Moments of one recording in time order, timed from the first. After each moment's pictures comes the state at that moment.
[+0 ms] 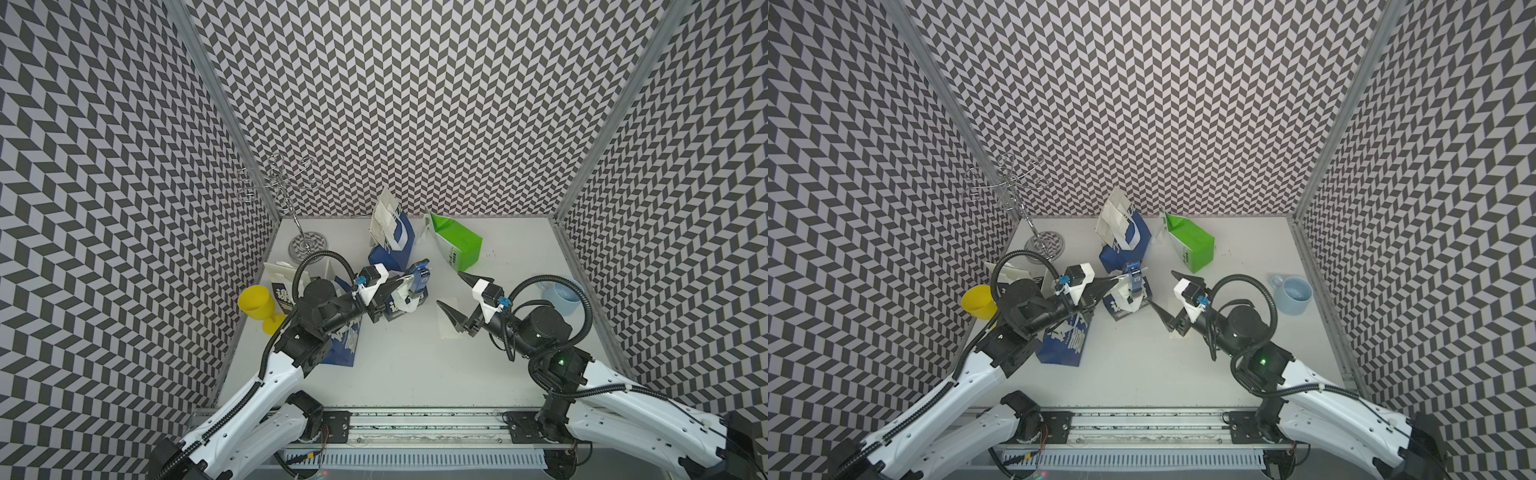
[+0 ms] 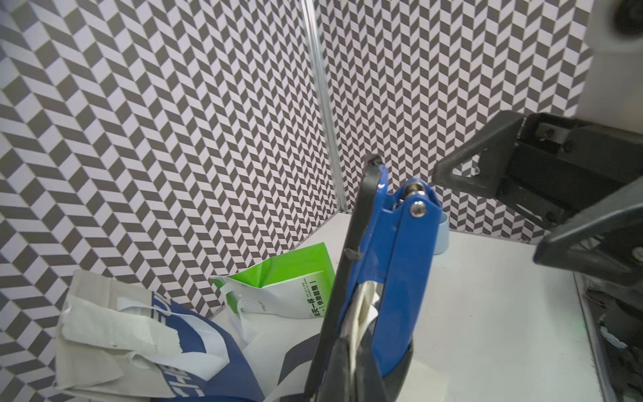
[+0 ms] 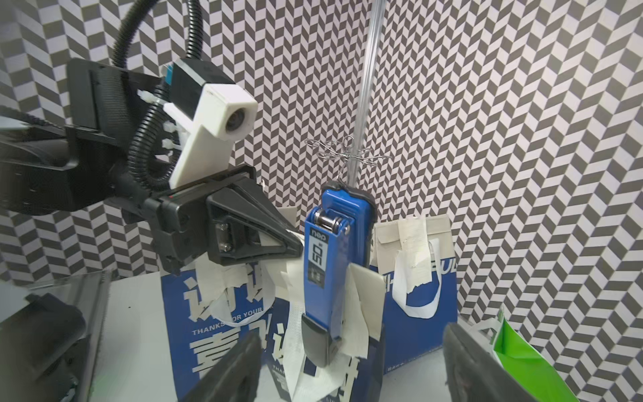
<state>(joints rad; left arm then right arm) -0.54 0.85 0.67 0.19 0.45 0.16 0.90 0.82 0.59 0.35 0.00 -0.17</state>
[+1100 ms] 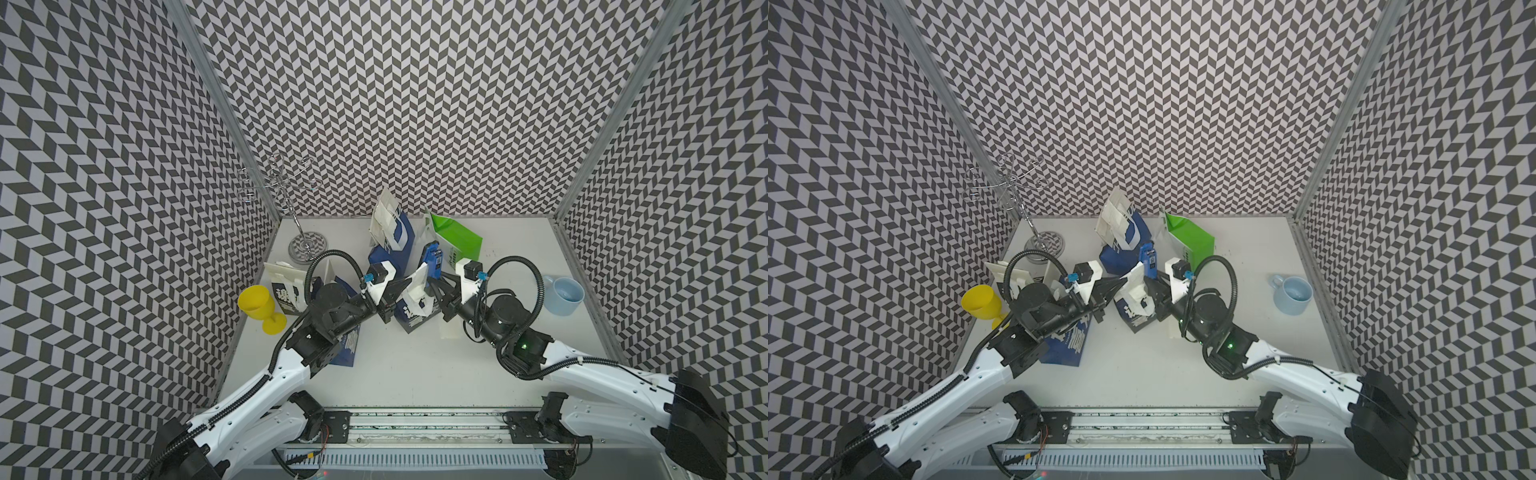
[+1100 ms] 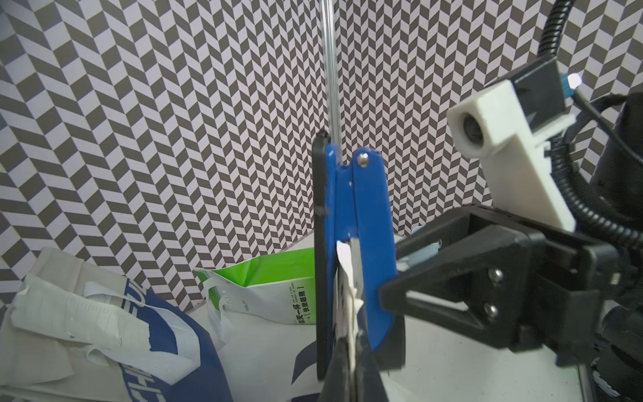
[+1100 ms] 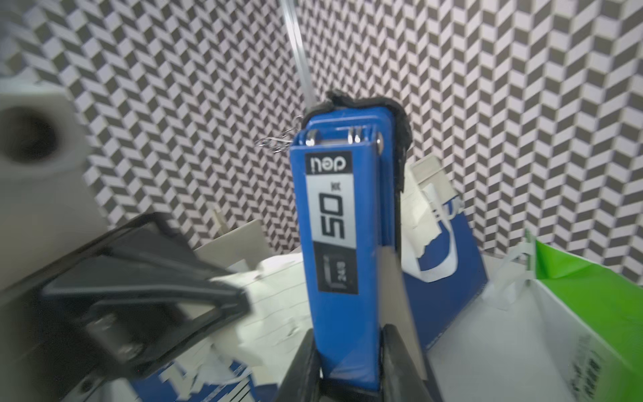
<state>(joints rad) -0.66 0.89 0.64 0.27 0.30 0.05 0.89 1.10 0.66 0.52 0.27 0.19</state>
